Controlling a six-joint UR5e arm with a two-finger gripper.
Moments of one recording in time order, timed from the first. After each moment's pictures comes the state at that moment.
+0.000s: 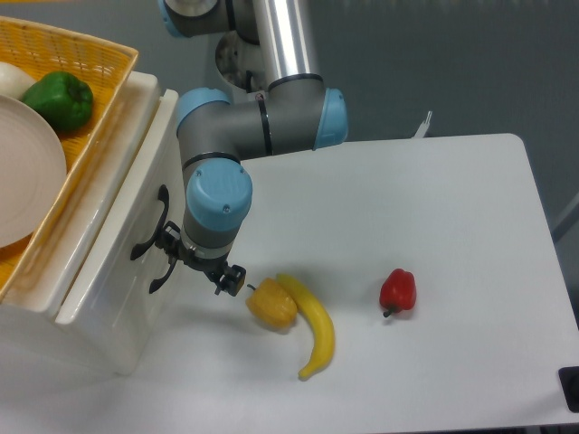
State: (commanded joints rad) arm 2.22 -1.97 -1.55 -1.25 1.31 0.72
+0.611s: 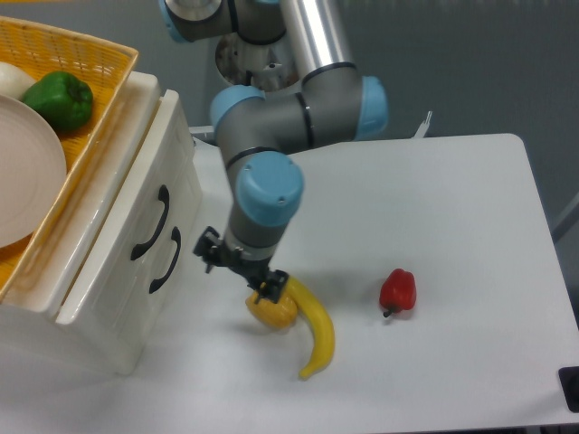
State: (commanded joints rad) arm 2.38 -1.97 -1.51 -1.25 1.32 0.85
